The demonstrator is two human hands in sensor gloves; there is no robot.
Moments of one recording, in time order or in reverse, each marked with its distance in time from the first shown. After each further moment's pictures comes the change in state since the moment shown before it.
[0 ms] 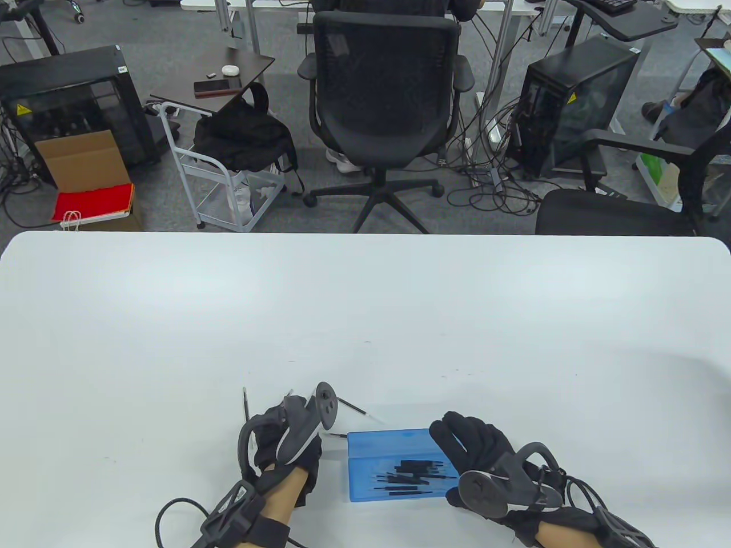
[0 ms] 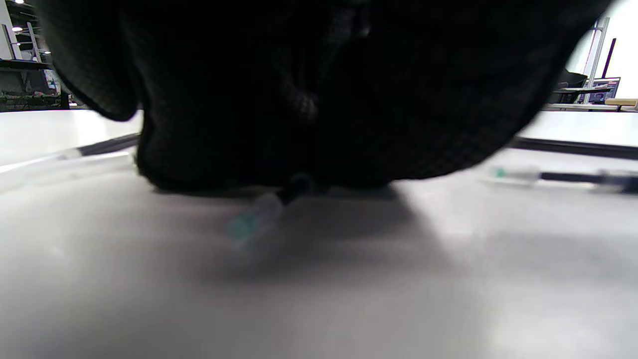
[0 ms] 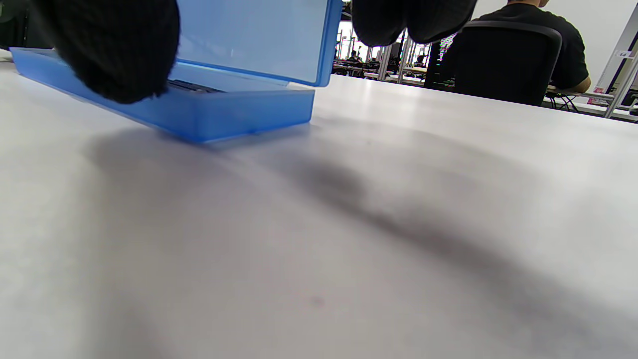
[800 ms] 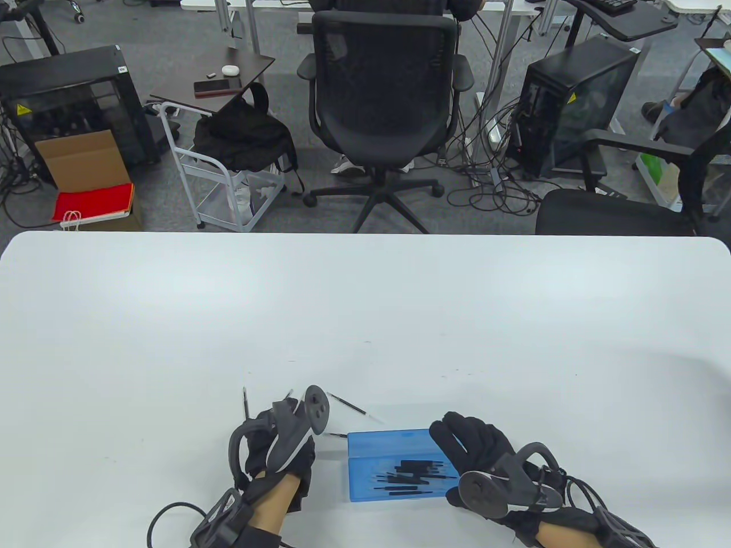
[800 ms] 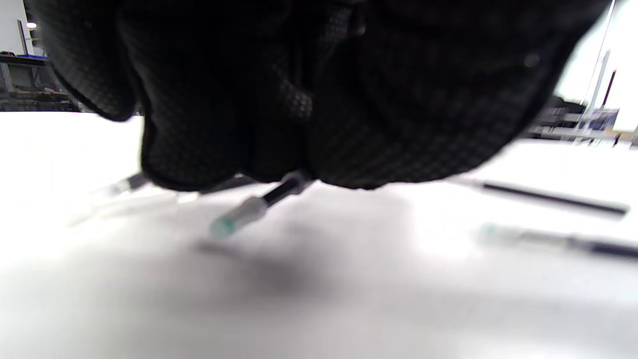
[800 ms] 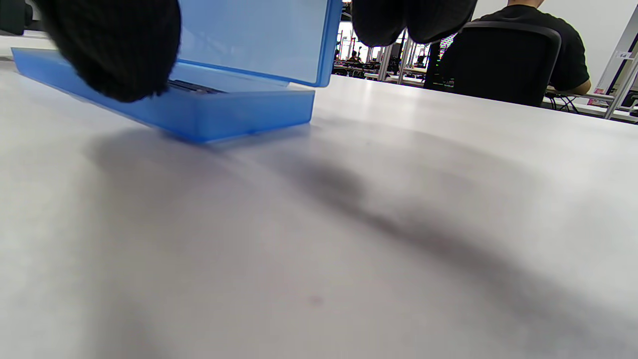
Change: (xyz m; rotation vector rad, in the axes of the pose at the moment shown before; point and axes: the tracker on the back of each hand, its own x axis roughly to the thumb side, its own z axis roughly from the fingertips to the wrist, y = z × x) left_hand -0.018 0.021 0.018 0.058 -0.006 0.106; right_hand 0.000 0.000 0.000 -0.001 -0.001 0.002
